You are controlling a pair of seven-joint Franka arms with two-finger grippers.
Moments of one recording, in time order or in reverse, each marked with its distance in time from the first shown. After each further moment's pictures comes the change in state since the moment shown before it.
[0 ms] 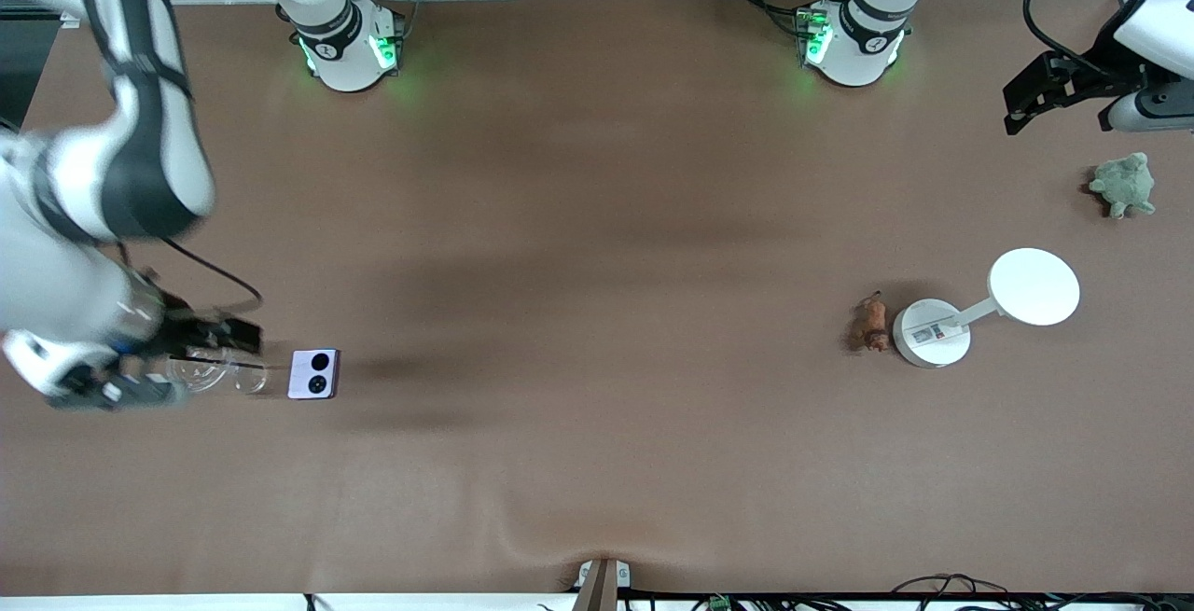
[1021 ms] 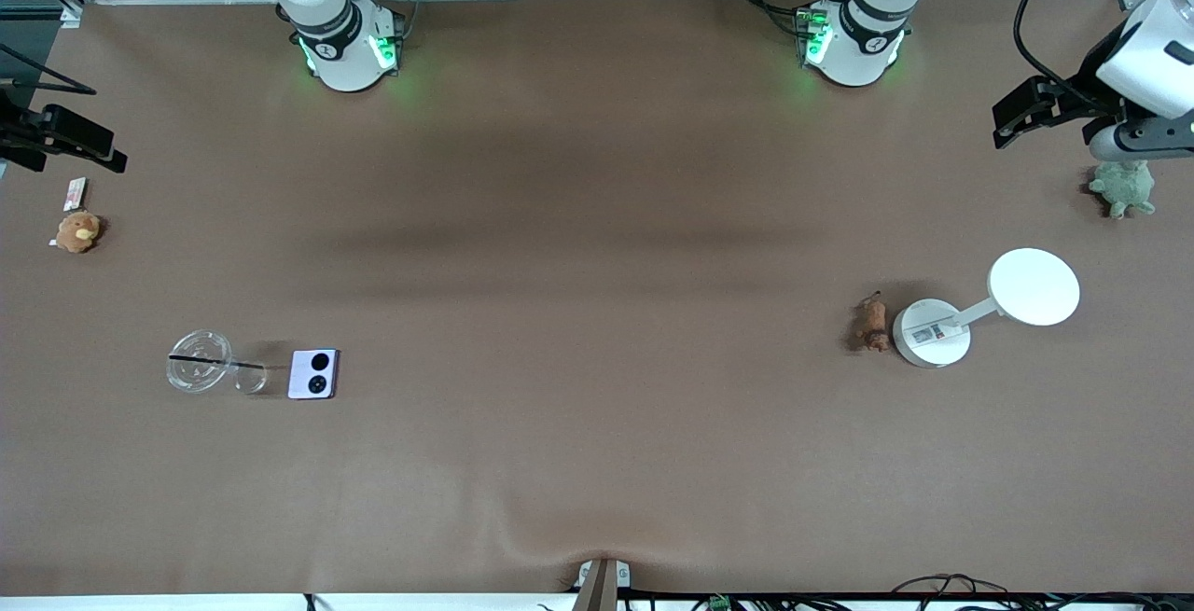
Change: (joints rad) left arm 0.015 0.037 0.008 -0.021 -0.003 0.001 0.000; right arm -0.185 -0.385 0.061 -0.161 0.000 -0.310 -0.023
